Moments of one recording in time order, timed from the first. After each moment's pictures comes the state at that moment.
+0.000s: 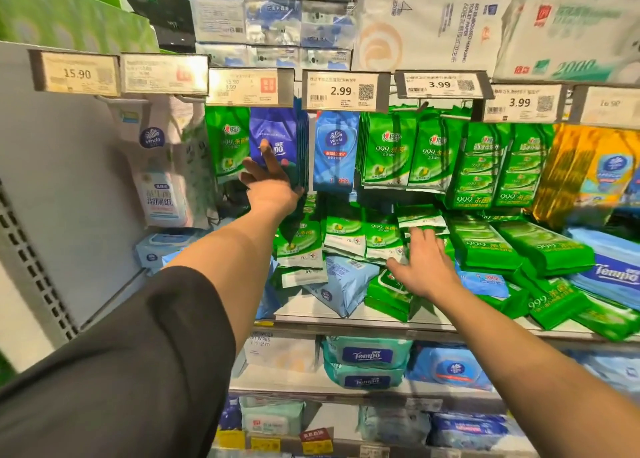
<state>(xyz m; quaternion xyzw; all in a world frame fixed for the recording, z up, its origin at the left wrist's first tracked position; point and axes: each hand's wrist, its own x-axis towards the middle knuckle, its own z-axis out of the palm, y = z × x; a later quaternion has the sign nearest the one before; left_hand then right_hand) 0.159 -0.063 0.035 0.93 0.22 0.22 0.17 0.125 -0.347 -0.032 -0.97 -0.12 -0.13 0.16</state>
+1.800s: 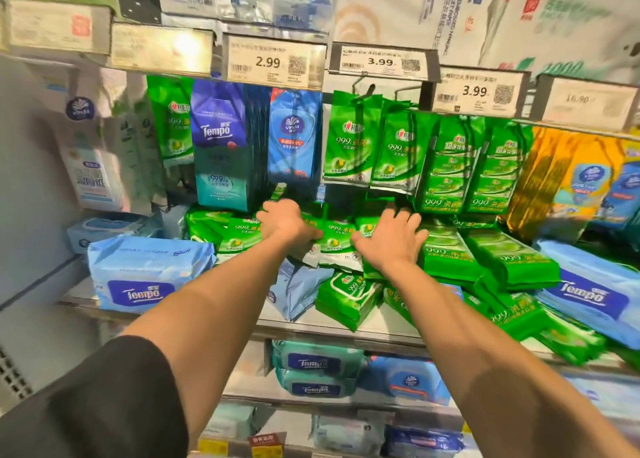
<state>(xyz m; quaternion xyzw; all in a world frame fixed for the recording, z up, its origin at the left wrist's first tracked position) 0.167 -0.186 -0.008 0.92 0.28 0.11 0.25 0.202 -0.356 -0.027 -0.97 -0.03 -0.20 0.11</state>
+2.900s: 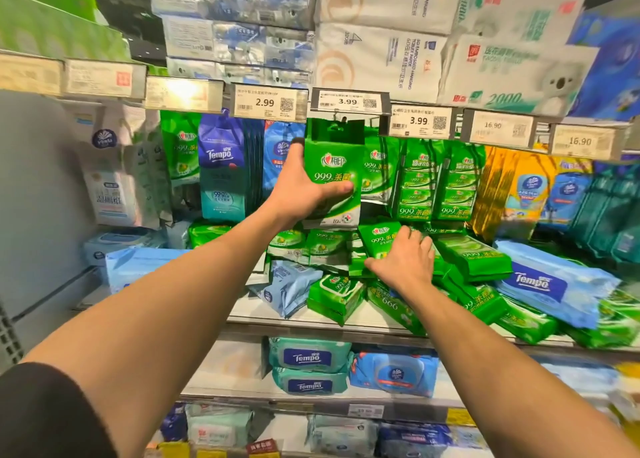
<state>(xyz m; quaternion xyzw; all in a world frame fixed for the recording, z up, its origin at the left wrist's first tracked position) 0.095 -0.217 0.077 0.73 -0.12 0.29 0.61 0.149 -0.419 -0.023 -0.97 -0.02 -0.22 0.14</state>
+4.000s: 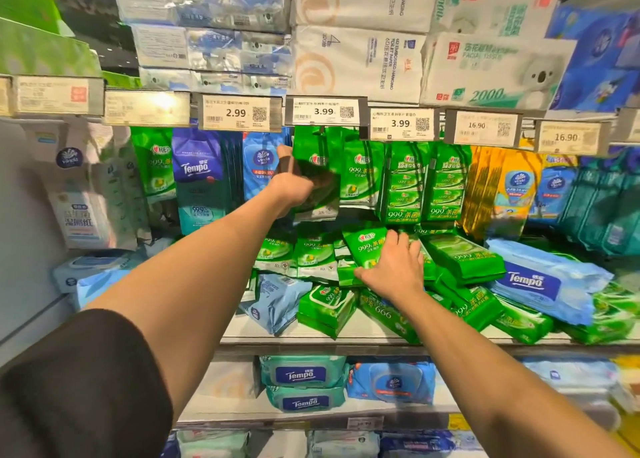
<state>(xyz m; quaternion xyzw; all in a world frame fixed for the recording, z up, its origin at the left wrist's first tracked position) 0.145 -0.224 0.100 0.84 0.07 0.16 0.52 0.152 -0.421 -0.025 -0.96 -0.05 -0.21 0.16</state>
